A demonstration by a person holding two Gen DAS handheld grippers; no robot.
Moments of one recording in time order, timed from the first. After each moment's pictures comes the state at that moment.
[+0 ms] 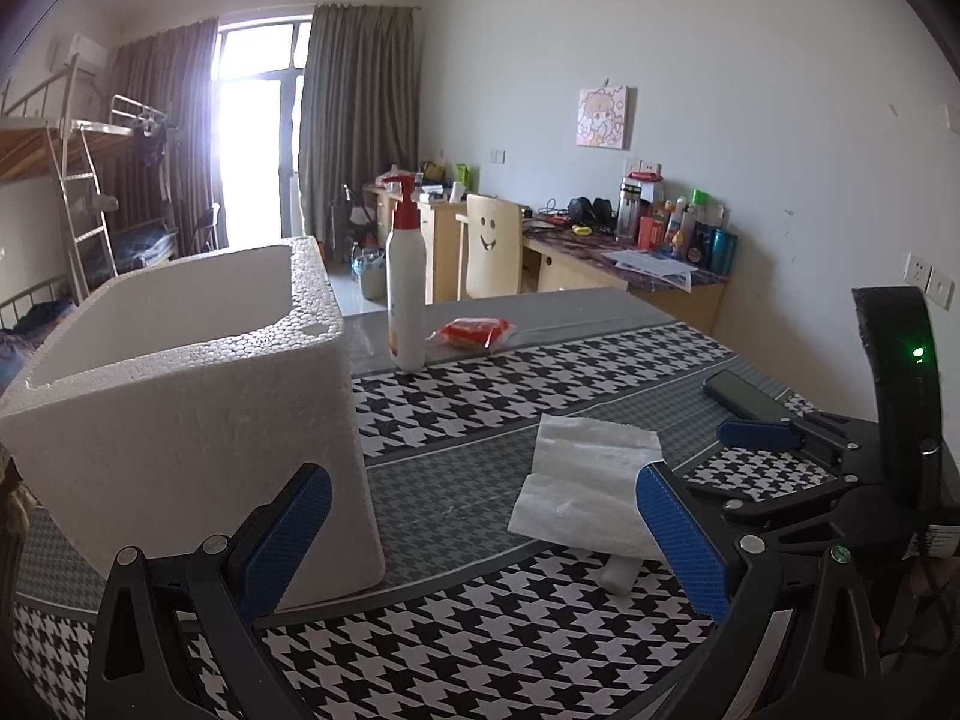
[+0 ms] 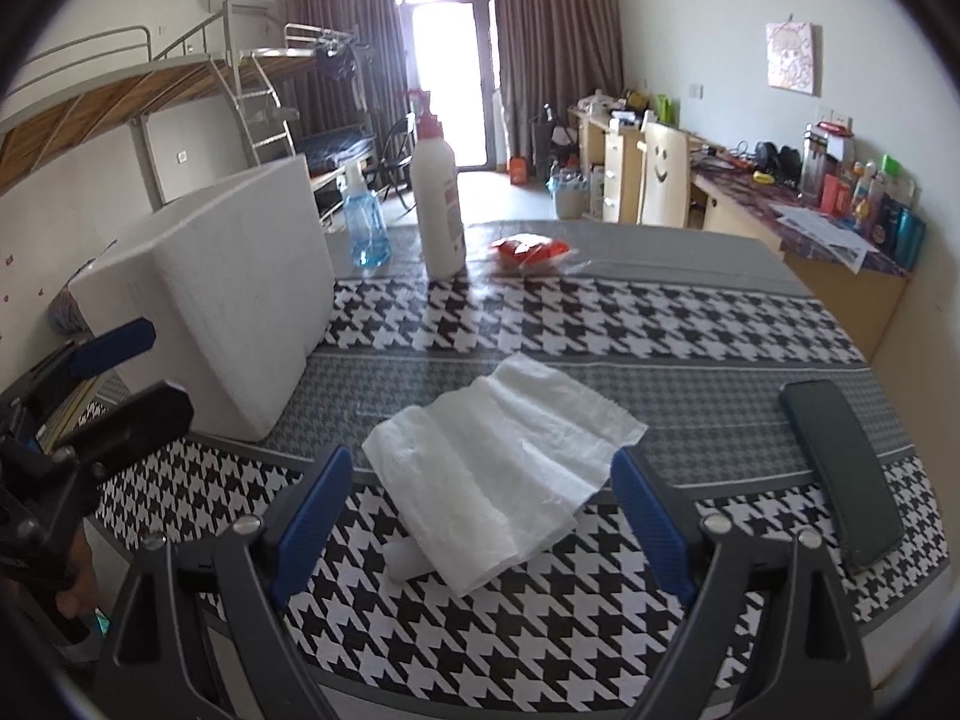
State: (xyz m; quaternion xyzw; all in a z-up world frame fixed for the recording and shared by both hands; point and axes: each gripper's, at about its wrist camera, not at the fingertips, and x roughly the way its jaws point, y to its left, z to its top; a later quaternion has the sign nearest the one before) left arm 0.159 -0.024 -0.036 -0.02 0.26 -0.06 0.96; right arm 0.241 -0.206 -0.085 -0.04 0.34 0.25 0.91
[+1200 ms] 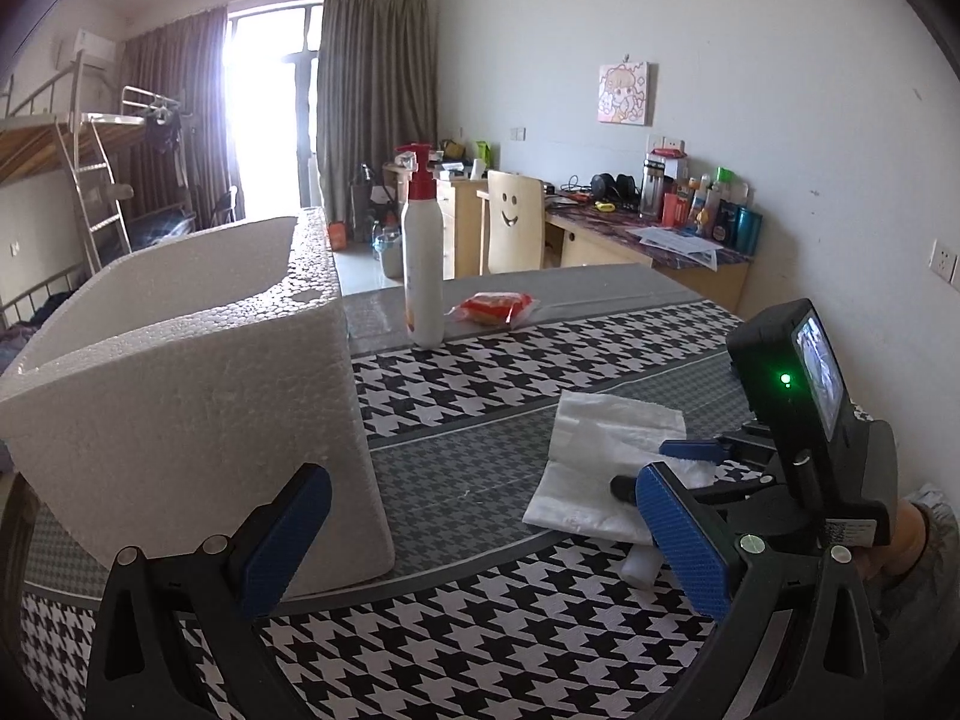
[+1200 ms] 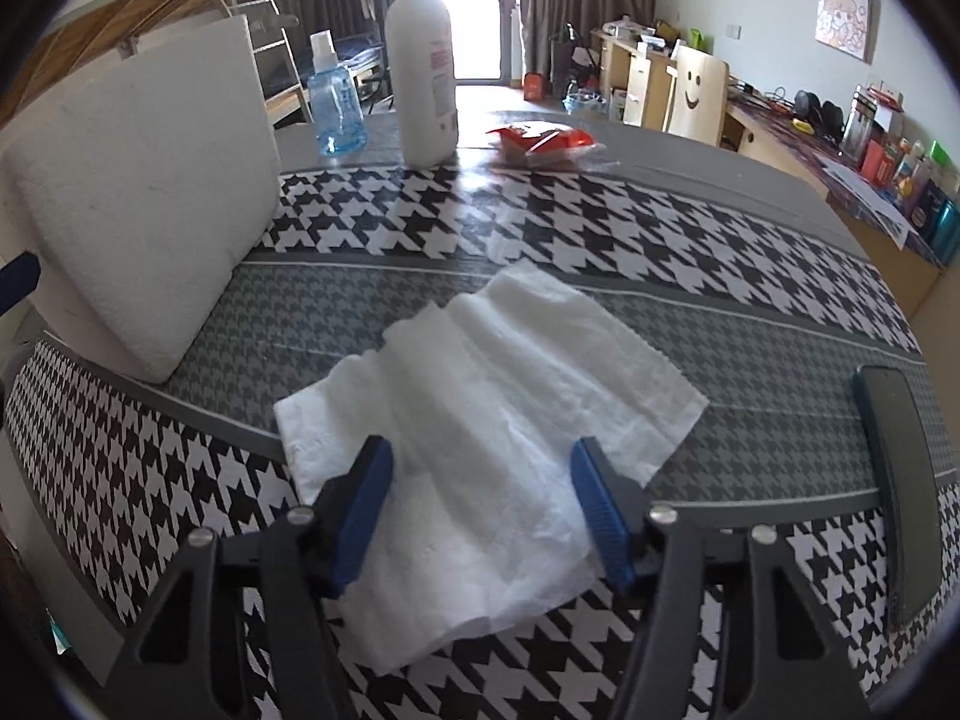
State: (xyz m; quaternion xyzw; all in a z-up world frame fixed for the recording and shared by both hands) left arm 0.170 -0.030 -0.044 -0.01 0.28 -0.03 0.96; right arm 0.293 -0.185 -0.143 -0.10 0.43 0.25 0.86
